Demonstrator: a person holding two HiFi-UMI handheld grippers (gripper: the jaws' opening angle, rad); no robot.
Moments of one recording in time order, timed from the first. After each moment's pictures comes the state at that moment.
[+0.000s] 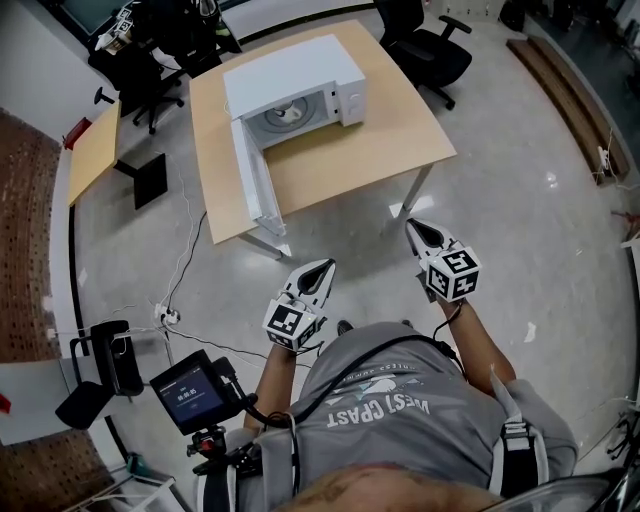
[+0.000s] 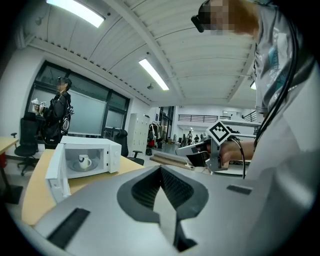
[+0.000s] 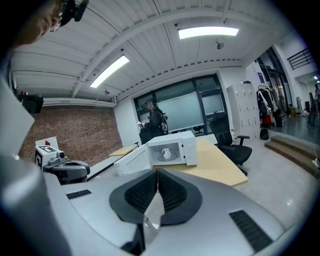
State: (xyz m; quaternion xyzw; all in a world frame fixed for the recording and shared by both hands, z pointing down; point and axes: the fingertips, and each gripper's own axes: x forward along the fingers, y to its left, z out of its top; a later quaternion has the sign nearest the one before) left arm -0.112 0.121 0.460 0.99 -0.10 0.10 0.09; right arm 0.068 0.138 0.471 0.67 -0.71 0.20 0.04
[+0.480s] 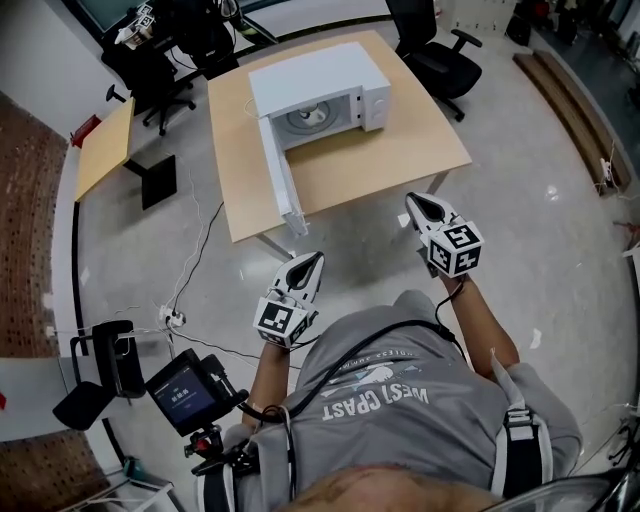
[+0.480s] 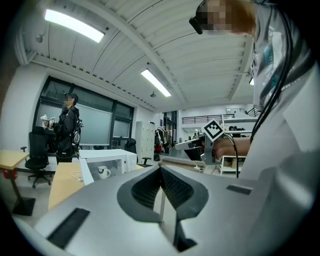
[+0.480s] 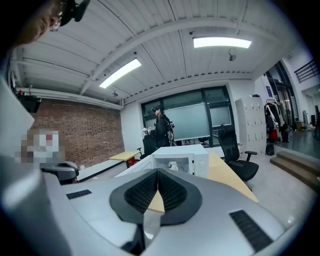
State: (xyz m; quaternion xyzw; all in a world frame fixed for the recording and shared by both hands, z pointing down) left arm -0.202 0.067 0.430 0.98 -0.15 0.08 0.04; right arm 0.018 0.065 0.420 0.67 -0.73 0.13 0.05
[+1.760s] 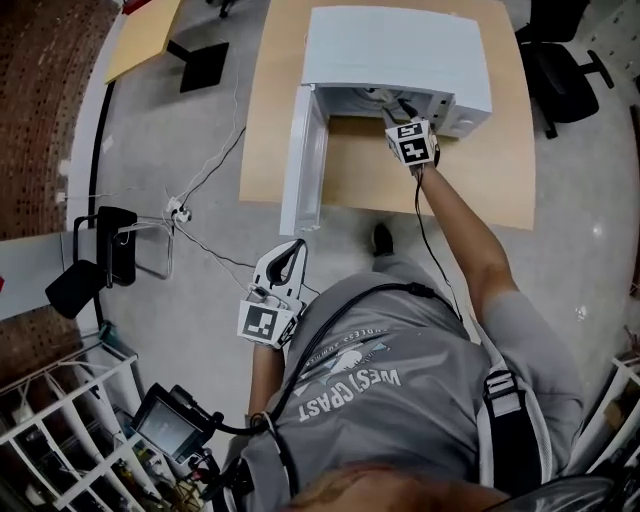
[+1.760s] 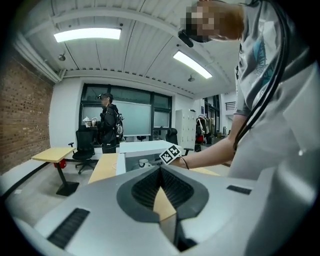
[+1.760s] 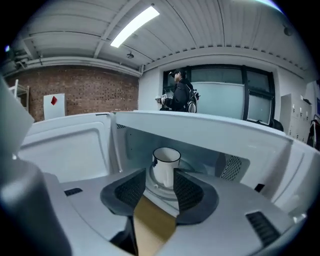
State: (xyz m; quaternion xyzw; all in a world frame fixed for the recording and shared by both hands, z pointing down) left arm -0.135 -0.112 0.422 0.91 -0.38 0.12 0.08; right arm 0.093 -0.408 0.598 0.56 -0.79 0.11 0.22
